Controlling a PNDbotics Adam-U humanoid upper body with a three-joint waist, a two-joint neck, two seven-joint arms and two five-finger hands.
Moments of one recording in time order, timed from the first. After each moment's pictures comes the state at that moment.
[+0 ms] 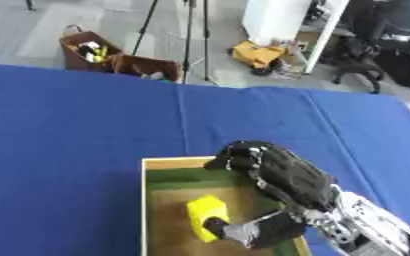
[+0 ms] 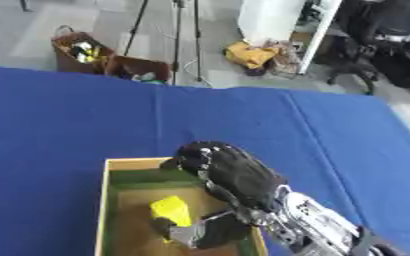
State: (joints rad) left arm -0.34 0.21 0.11 -1.99 -0.15 -0.27 0.47; right arm -0.39 -0.66 0.39 -1.99 0.75 -0.07 0.05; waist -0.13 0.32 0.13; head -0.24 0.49
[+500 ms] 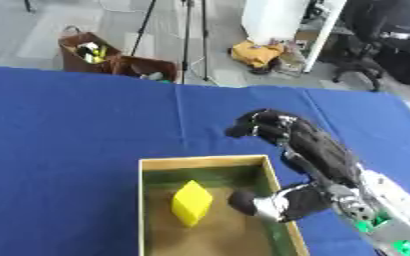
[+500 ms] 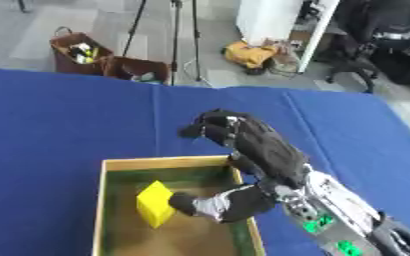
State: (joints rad) left arm -0.33 0.21 0.11 -1.99 -0.16 -0.27 0.47; right arm -0.40 -0.70 0.26 -1.99 0.63 -0.15 -0.08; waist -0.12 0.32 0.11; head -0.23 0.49
